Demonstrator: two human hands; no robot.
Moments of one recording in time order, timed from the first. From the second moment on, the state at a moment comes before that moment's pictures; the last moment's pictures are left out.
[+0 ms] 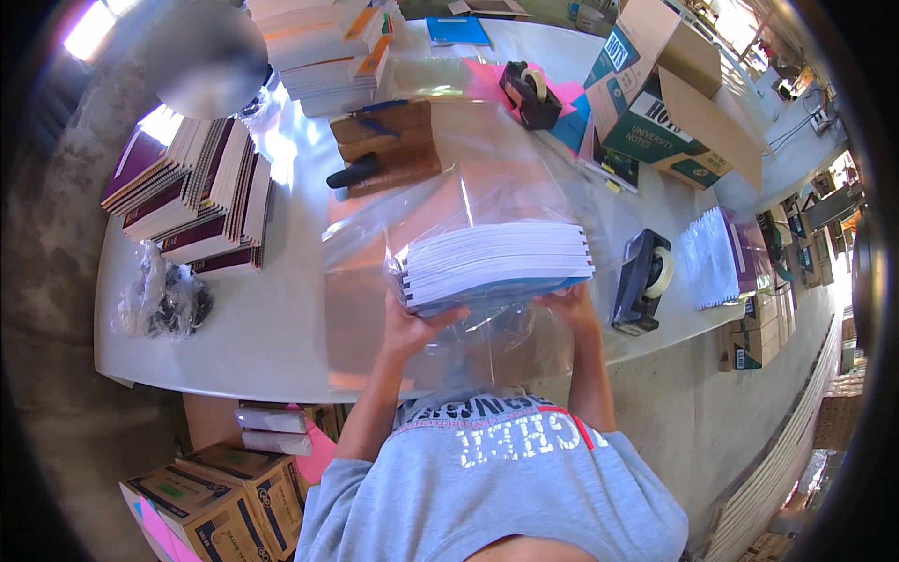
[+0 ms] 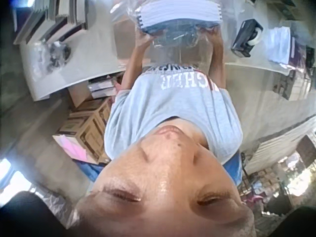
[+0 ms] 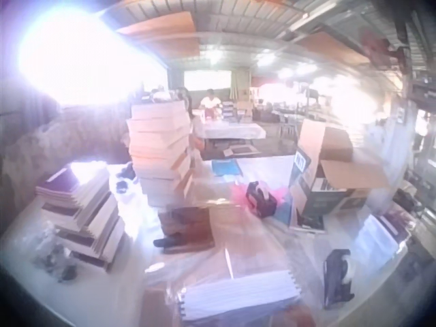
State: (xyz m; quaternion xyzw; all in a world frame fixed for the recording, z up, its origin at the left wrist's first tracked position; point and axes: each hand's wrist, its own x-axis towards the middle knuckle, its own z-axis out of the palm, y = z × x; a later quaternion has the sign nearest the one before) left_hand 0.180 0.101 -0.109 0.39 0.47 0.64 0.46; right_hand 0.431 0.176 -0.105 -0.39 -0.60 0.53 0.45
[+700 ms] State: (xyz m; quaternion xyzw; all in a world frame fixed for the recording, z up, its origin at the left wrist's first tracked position) left_hand 0.151 0.092 -0.035 0.79 0.44 0.40 -0.15; right_hand 0.444 0.165 -0.055 -0.29 -0.58 0.49 0.58
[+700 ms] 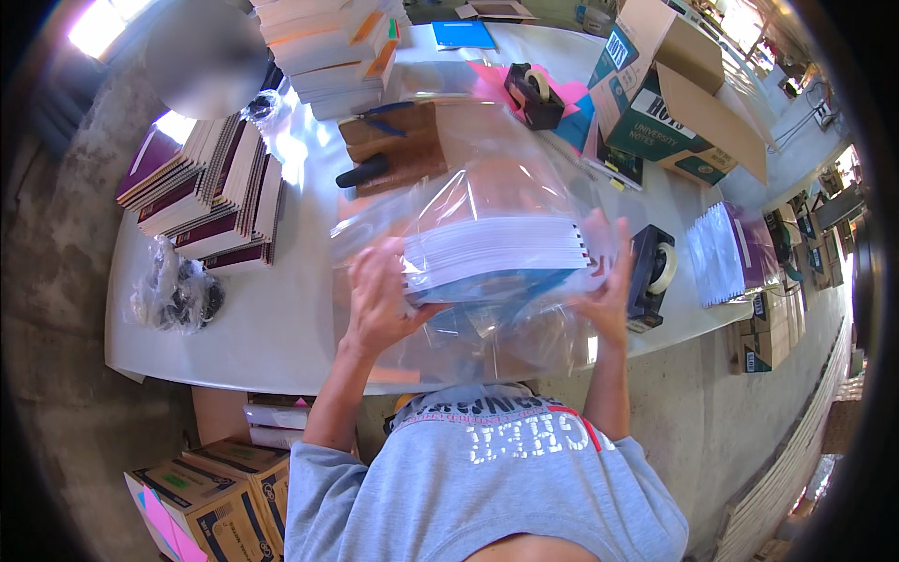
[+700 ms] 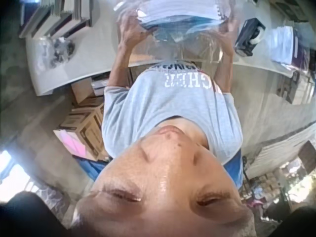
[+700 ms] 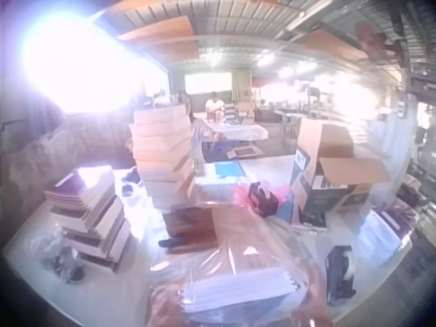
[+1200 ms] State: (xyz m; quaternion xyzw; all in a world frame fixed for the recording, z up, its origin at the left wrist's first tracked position) left_hand 0.140 0.103 -0.033 0.79 0.39 0.46 -0.09; right_hand 0.303 0.301 0.128 -0.17 -0.96 0.24 -0.02
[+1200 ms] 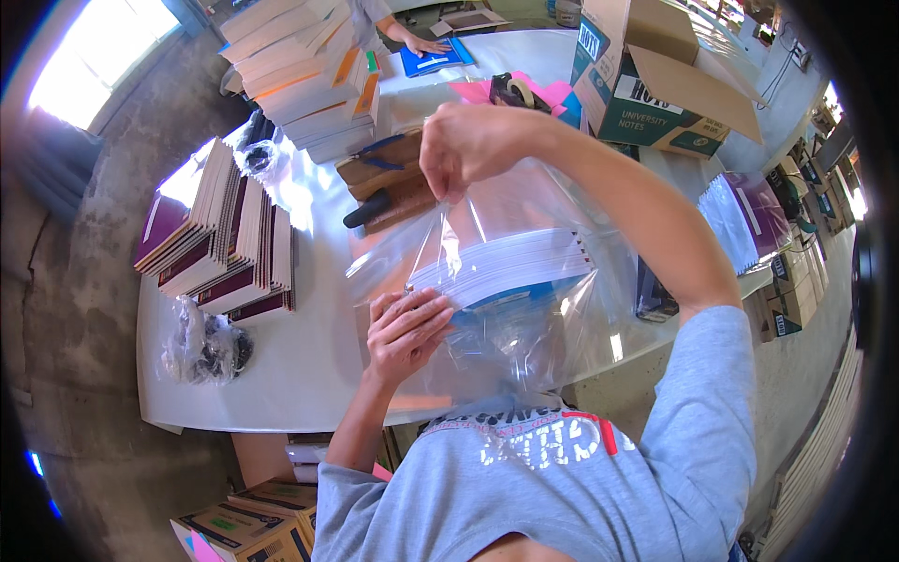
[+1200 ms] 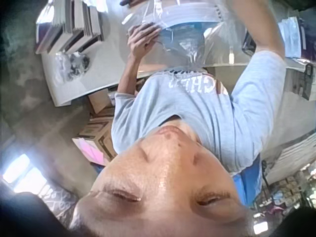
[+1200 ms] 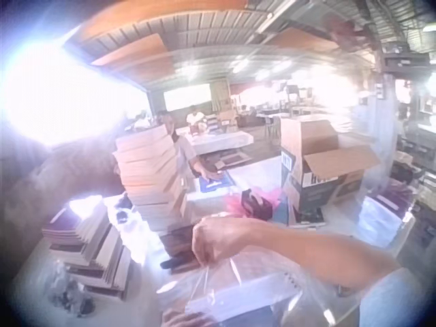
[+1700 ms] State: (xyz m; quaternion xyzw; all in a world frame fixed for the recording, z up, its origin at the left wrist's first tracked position) left_hand 0.144 0.124 0.000 0.88 0.39 0.27 0.04; right_hand 0.480 0.166 -0.024 -0.36 -0.80 0.30 0.37
